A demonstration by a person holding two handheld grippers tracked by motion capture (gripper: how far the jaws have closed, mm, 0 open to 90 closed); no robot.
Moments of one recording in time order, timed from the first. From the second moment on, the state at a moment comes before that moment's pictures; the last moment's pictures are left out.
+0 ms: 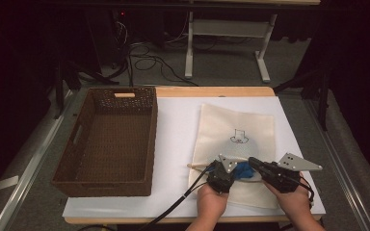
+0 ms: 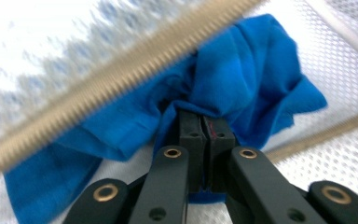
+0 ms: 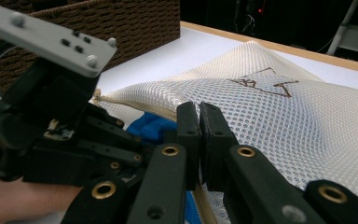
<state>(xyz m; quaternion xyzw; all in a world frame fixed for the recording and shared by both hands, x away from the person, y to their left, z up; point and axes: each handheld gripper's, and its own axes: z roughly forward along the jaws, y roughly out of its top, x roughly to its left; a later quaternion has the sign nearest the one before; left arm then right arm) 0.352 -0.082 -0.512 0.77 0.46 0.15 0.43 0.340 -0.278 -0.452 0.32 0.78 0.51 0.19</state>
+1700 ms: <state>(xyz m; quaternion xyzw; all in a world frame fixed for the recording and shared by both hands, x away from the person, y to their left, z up) 0.297 0.041 -0.476 0.76 0.42 0.19 0.46 0.339 -0.279 -0.456 0.32 0.78 0.50 0.19</state>
